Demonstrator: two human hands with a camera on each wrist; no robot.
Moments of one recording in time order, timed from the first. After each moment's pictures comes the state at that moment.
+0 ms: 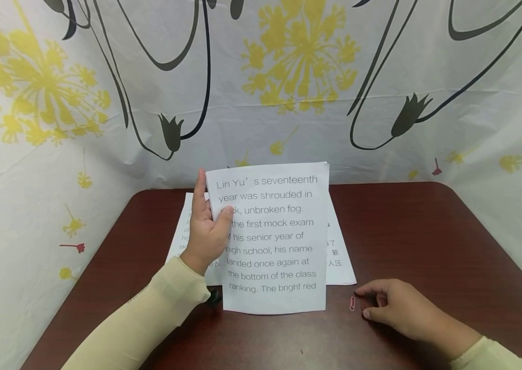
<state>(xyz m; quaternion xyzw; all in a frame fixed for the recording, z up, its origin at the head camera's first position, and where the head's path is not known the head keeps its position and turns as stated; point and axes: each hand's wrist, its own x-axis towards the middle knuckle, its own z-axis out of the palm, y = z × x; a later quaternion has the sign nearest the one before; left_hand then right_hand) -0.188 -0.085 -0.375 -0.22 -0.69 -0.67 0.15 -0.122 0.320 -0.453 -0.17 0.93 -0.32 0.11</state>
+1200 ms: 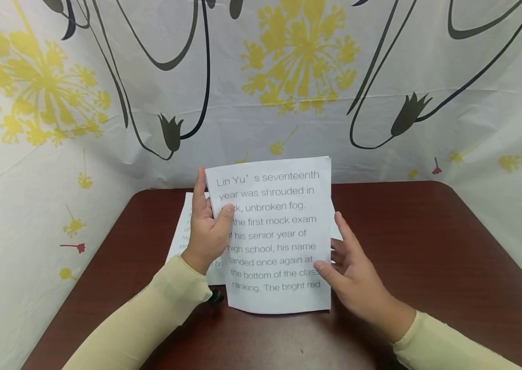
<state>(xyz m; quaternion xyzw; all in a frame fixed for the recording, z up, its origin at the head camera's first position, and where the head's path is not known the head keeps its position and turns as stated) -0.187 -0.081 -0.371 -0.23 -0.68 -0.68 0.16 -0.131 0.221 -0.414 -0.25 0.76 -0.60 -0.05</state>
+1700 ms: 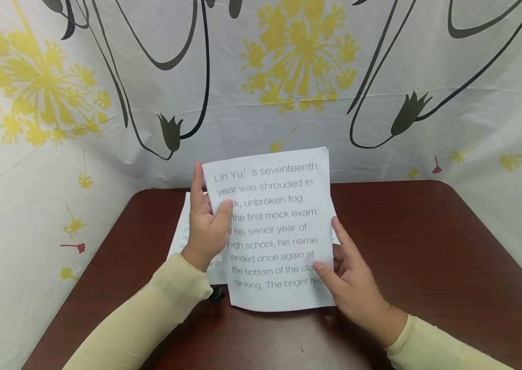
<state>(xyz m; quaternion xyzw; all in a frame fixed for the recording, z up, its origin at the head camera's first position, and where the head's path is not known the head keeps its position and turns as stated) -0.189 -0.079 -0.364 -0.23 -0.67 -0.68 0.18 -0.125 0.209 -0.424 -0.23 0.76 -0.60 -0.10</state>
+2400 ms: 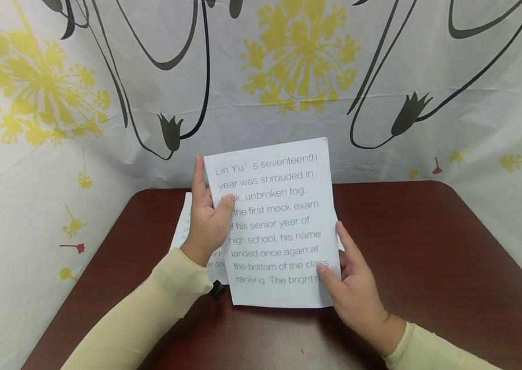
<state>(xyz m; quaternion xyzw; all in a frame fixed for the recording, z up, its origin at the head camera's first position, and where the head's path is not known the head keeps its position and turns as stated) -0.194 -0.077 -0.350 -0.22 -0.66 -0.70 0.15 -0.113 0.203 -0.424 -0.16 0.77 -0.60 -0.14</state>
